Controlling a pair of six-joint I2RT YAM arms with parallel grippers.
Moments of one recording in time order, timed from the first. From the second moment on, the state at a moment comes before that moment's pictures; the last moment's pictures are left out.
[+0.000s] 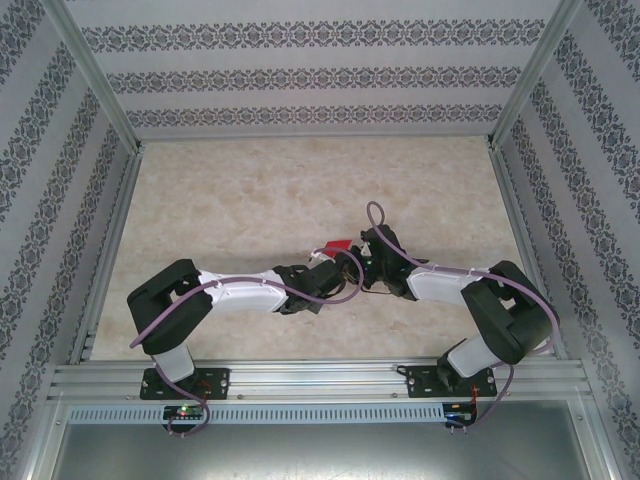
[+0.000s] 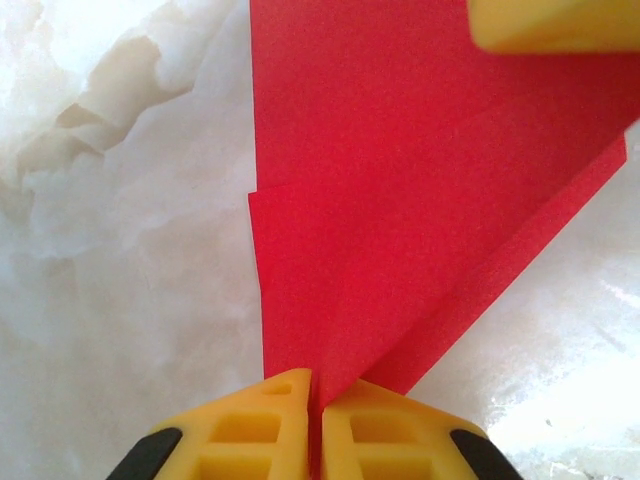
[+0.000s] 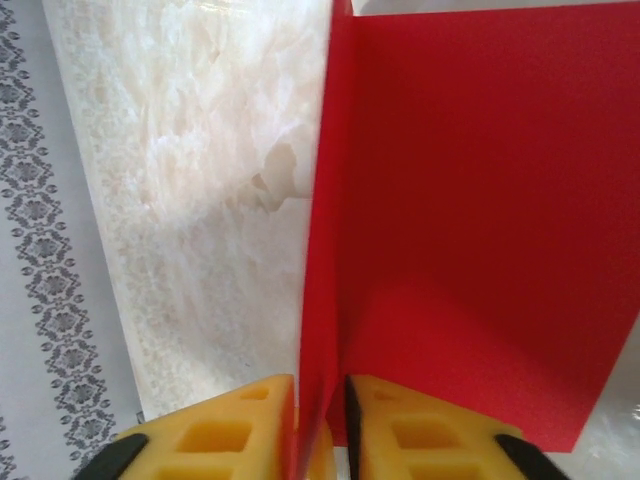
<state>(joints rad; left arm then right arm) -1.00 1.73 0.96 -0.41 -0.37 -0.46 0.57 1.51 0.57 0.22 -0.41 1.15</state>
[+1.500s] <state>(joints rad) -0.68 1.71 0.79 -0.09 0.51 -0.52 0.65 1.54 0.63 0.16 -0.46 0.99</state>
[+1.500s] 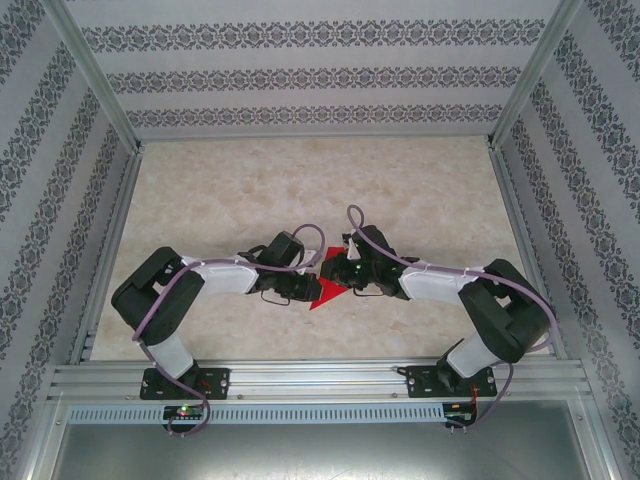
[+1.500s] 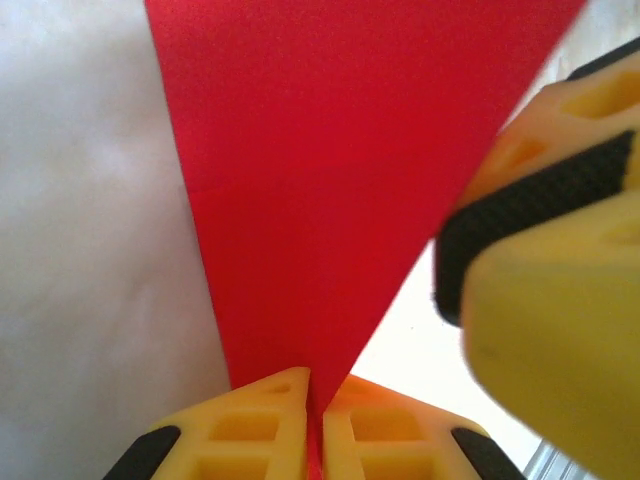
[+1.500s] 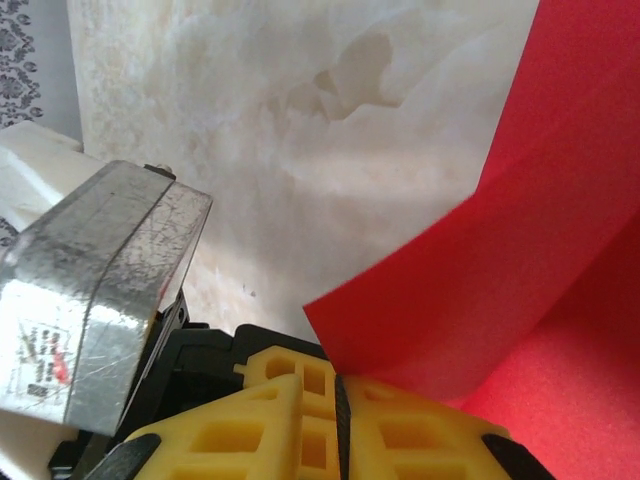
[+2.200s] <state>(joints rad) -0.65 1.73 0.79 -0.10 0.58 -0.52 0.62 1.59 0.64 0.18 -0.38 1.01</state>
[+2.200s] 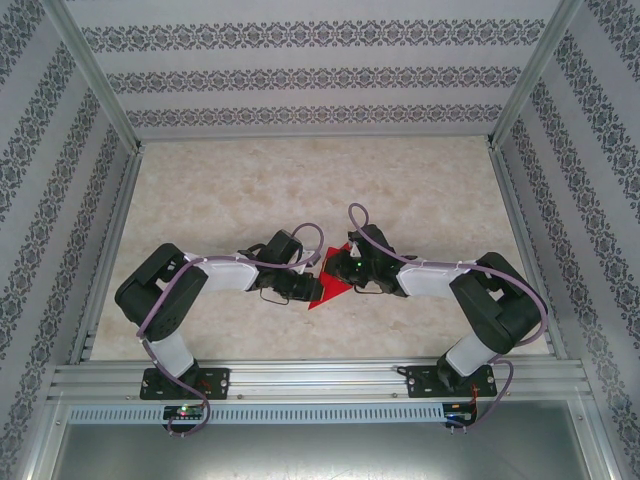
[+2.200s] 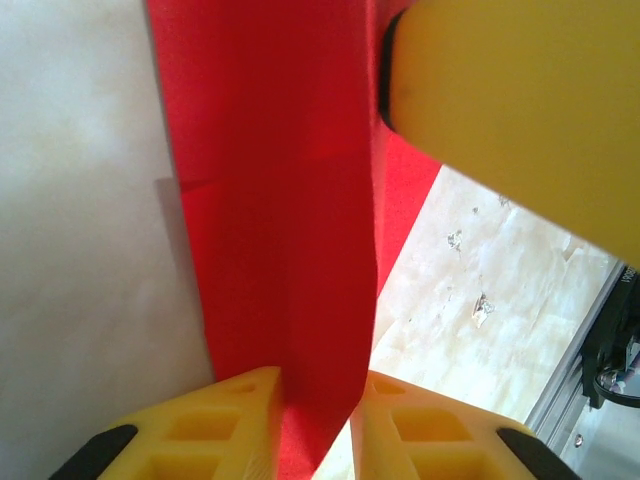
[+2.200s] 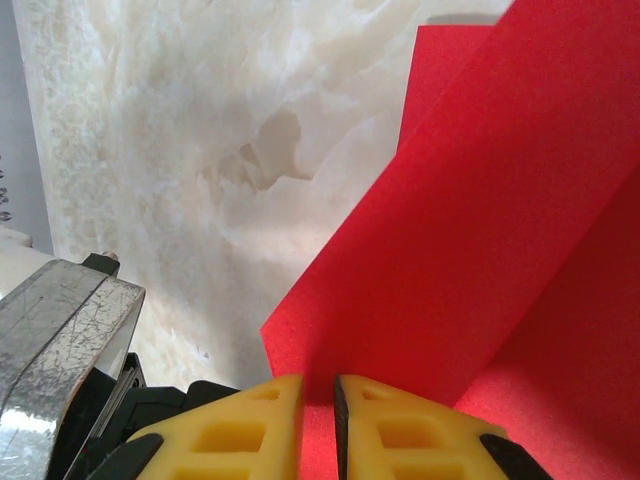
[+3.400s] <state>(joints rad) -0.78 1.63 0.79 -0.21 0.22 -0.42 0.62 1.60 0.64 0.20 -0.38 1.02</state>
